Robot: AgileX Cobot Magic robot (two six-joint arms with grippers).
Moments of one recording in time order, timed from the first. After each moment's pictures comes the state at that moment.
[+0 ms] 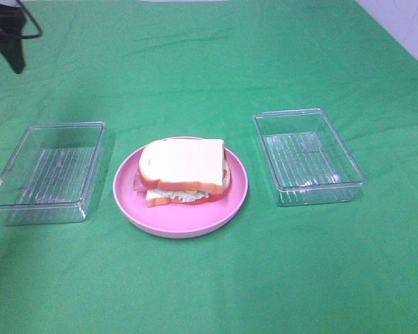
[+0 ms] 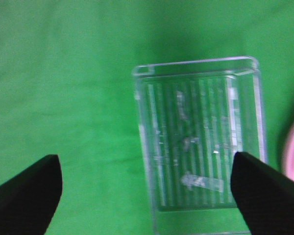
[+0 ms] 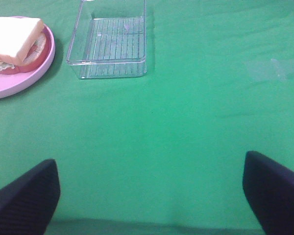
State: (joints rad) left arm -0.01 1.98 -1.84 -0.01 1.21 -0.04; right arm 0.06 0.00 -0.46 0.02 1.11 -0.04
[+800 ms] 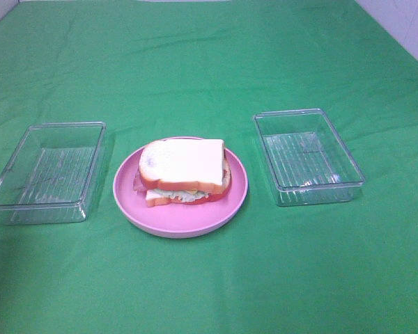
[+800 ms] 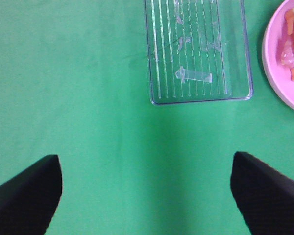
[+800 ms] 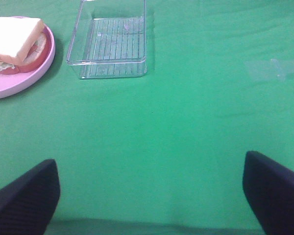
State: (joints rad) left arm 0.09 1.07 -0.94 -0.11 0.99 0.10; right arm 0.06 0.00 -0.46 0.02 1.11 -0.04
